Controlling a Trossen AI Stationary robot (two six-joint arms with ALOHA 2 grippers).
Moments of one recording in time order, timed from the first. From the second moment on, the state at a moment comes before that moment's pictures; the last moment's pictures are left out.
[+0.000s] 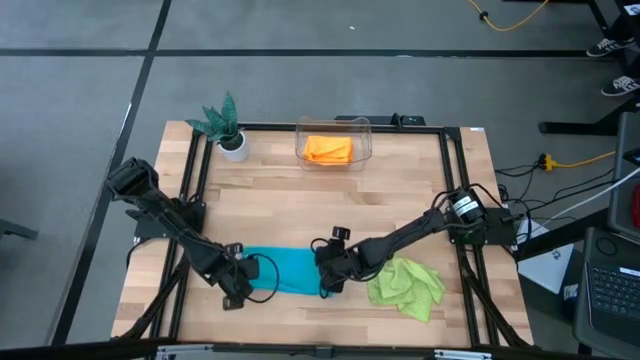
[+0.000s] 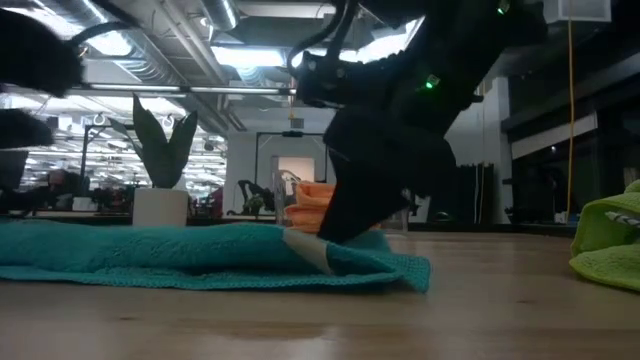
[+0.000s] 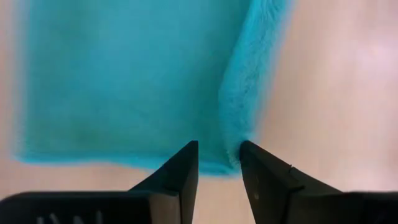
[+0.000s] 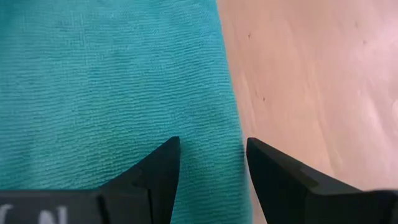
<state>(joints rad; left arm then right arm) -0.73 1.55 0.82 -0.64 -0.09 -0.91 0.39 2.10 1.33 -0.33 0.44 0.42</state>
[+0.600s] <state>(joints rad) -0.78 1.49 0.85 -0.63 0.13 -1.15 0.39 2.10 1.41 -0.34 0.47 0.31</state>
